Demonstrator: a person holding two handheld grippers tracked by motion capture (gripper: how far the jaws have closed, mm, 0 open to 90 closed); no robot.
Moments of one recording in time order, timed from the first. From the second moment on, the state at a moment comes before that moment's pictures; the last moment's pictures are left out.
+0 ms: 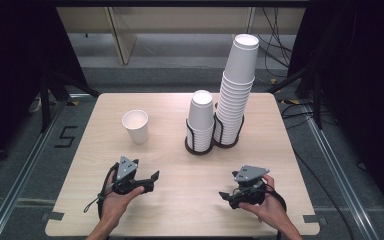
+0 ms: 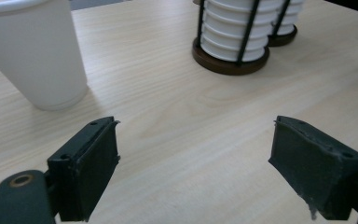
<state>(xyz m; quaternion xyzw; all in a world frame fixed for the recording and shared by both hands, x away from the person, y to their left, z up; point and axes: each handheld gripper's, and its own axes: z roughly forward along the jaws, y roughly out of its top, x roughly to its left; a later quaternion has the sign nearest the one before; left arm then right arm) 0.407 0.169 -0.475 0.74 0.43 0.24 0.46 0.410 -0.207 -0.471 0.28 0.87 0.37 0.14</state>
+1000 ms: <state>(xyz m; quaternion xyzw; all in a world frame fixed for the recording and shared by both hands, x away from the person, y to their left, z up) 0.353 0.153 -0.489 0.76 0.38 0.21 0.48 0.413 -0.209 -0.466 0.29 0.86 0.39 0.15</state>
